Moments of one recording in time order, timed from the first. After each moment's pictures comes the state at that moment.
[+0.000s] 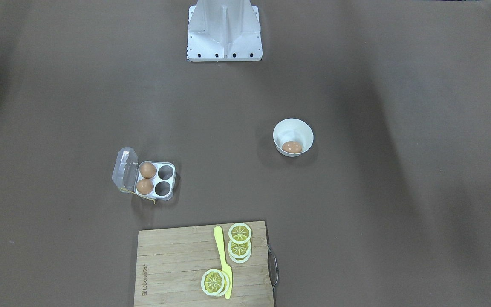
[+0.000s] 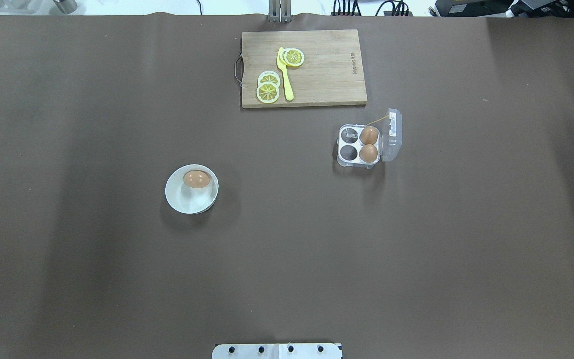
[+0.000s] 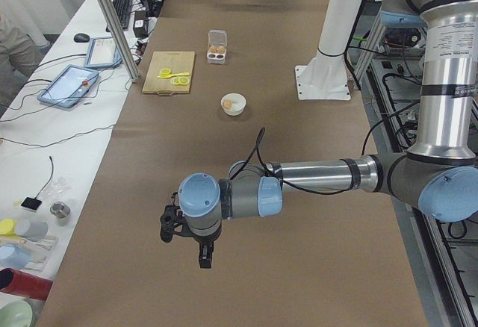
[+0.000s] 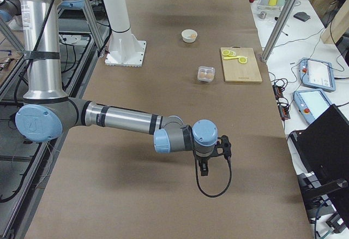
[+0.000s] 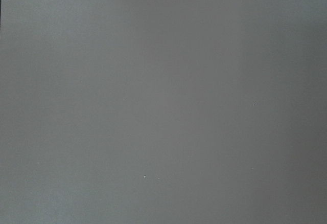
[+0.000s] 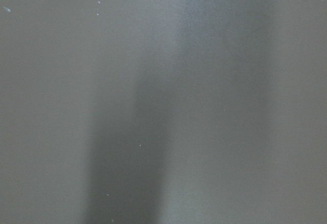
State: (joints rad) left arm -1.72 -1.55 -1.54 -1.54 -2.35 0.14; right arm 1.55 -1.57 1.45 -1.29 2.43 0.01
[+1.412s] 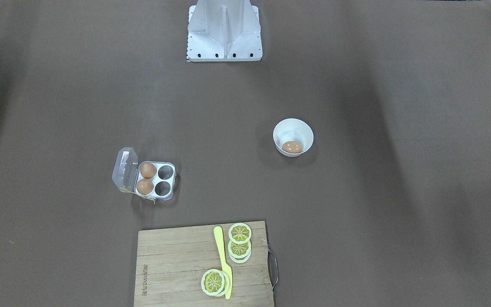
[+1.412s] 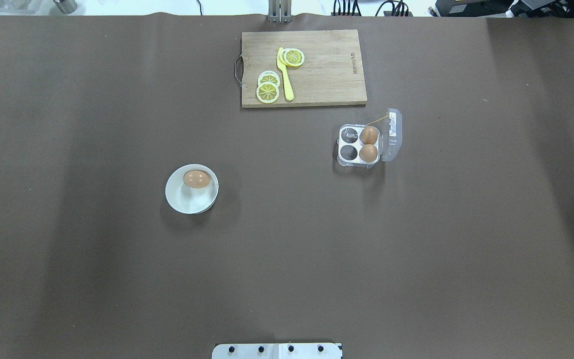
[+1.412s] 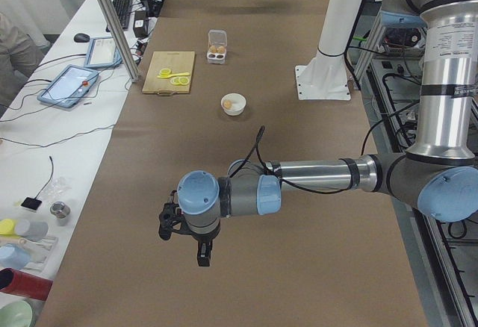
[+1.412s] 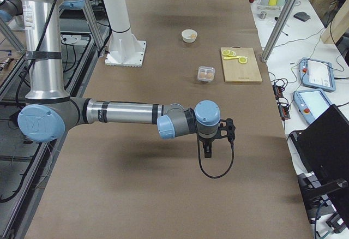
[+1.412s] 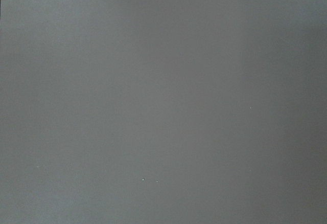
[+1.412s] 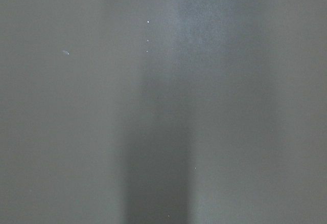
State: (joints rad) left arm -1.72 -1.56 -1.55 -1.54 -2.35 0.14; right arm 1.52 -1.56 1.55 -1.29 2.45 0.19
